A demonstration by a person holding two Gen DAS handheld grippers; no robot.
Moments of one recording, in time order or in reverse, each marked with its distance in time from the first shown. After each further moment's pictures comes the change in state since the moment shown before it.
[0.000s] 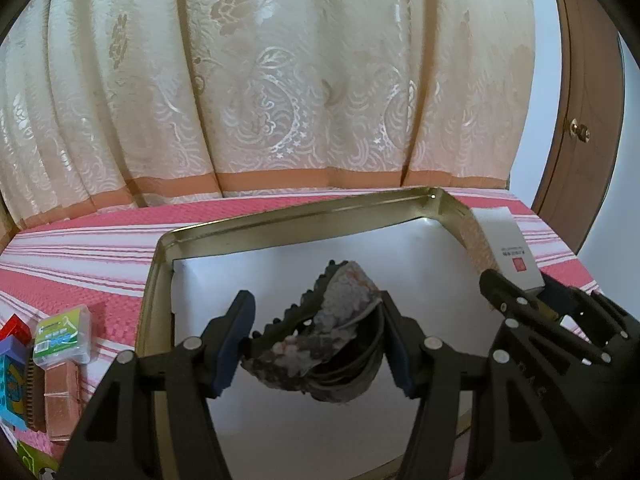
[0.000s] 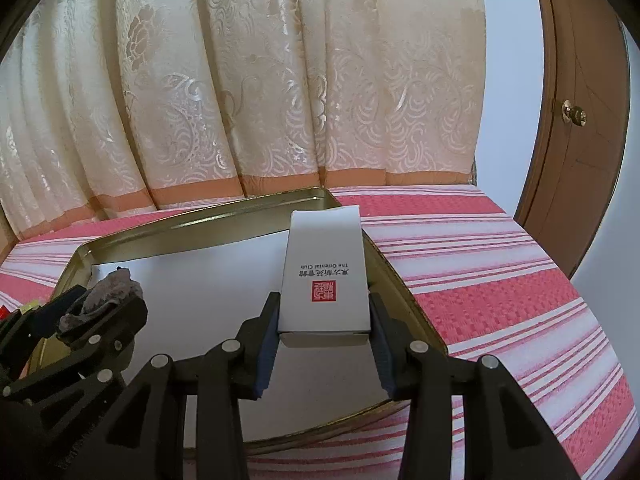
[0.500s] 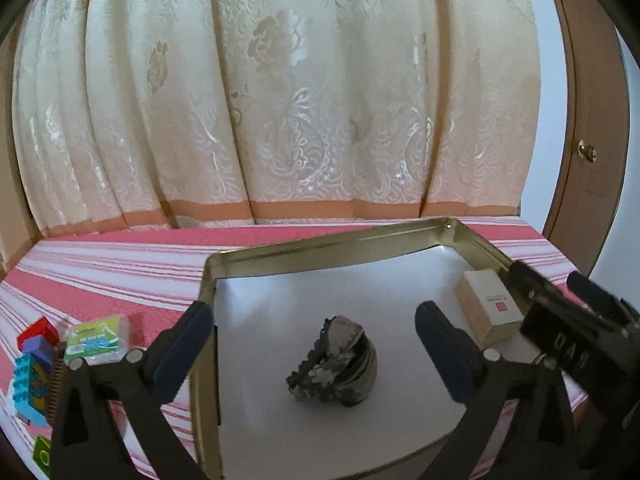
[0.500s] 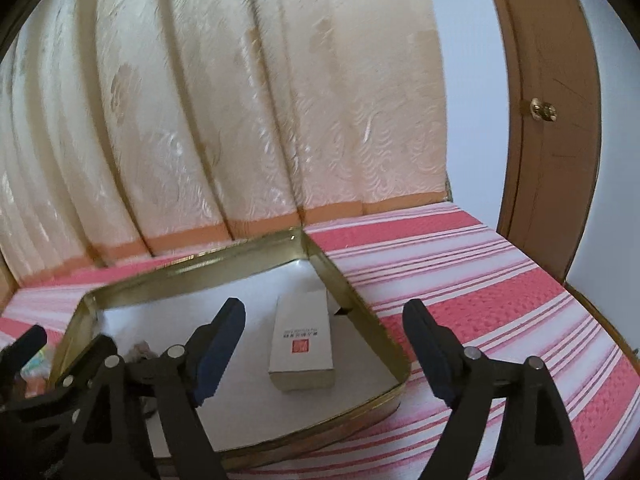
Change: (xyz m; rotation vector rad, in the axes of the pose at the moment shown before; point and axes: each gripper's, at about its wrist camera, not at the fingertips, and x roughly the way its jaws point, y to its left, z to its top) left arm -0.033 0.018 -0.005 -0.011 -0.128 0.068; right arm -0.022 -0.020 0.000 0.117 -0.138 -0.018
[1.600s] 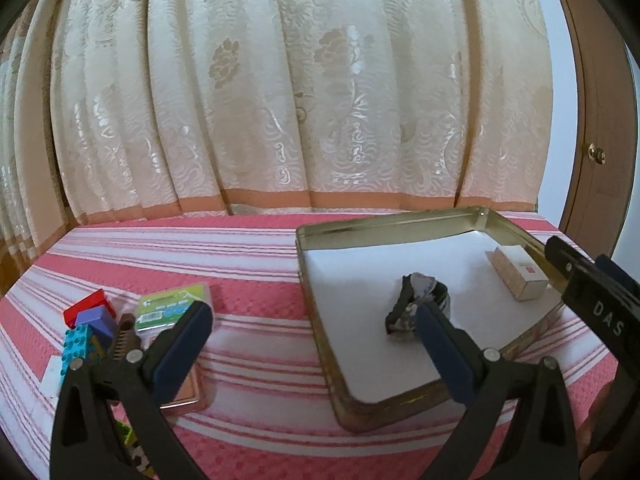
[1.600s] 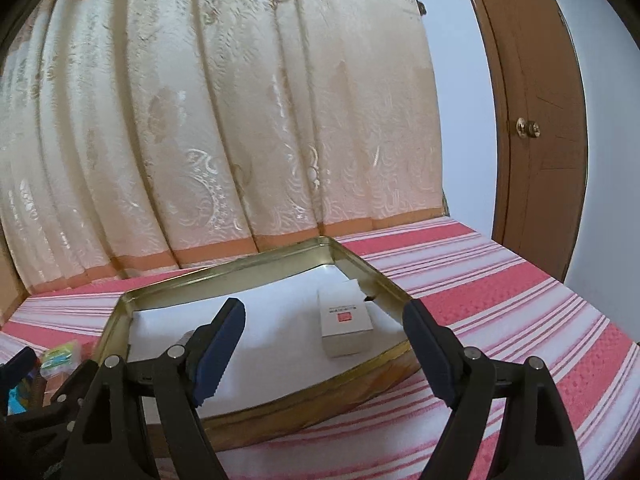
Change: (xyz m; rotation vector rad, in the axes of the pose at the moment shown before) left arm -0.043 0.064 -0.032 -0.030 -0.017 0.056; right arm -0.055 0.038 -0.033 0.006 -0.113 -0.005
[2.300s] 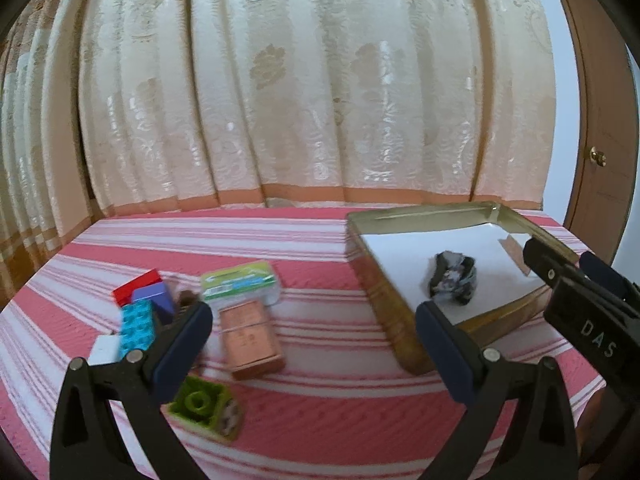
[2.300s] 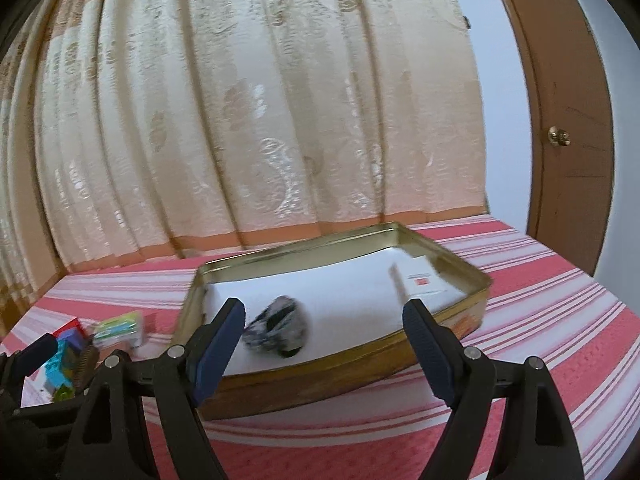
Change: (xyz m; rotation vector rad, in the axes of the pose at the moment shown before) left arm -0.040 0.054 -0.020 -0.016 -0.008 0.034; right arm -0.043 0.057 -0.027 -0.047 0.002 0.126
